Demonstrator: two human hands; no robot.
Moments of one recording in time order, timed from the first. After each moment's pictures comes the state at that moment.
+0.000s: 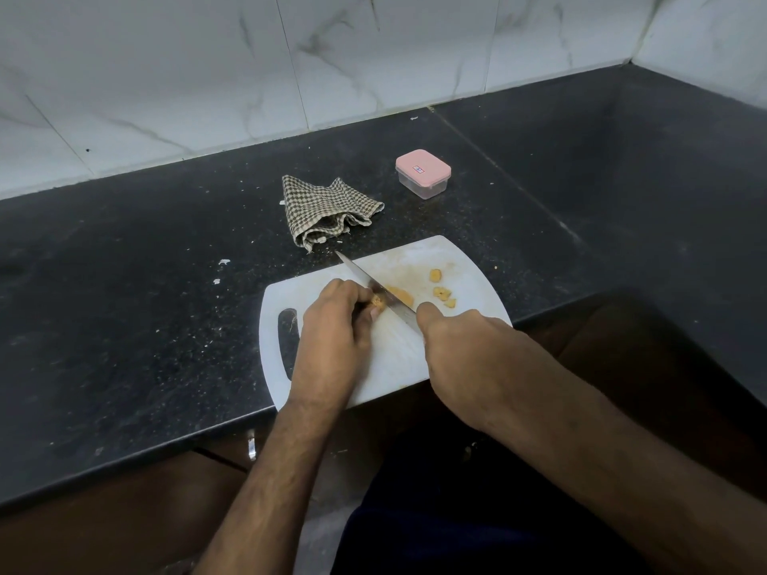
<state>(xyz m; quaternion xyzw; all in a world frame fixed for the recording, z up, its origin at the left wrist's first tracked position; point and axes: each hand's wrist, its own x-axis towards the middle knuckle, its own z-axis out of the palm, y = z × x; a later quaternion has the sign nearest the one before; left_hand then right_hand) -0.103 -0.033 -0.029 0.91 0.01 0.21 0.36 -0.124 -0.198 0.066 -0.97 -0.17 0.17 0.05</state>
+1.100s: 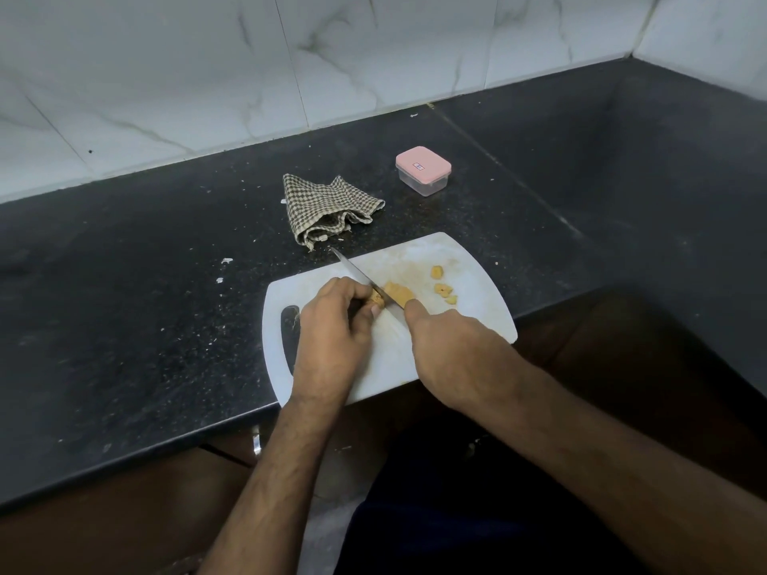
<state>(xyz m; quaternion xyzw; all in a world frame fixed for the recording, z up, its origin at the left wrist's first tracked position) -0.102 -0.034 -0.031 0.89 0.05 0.21 0.40 -0.106 -0.185 0.034 -0.97 -0.16 0.17 0.05</state>
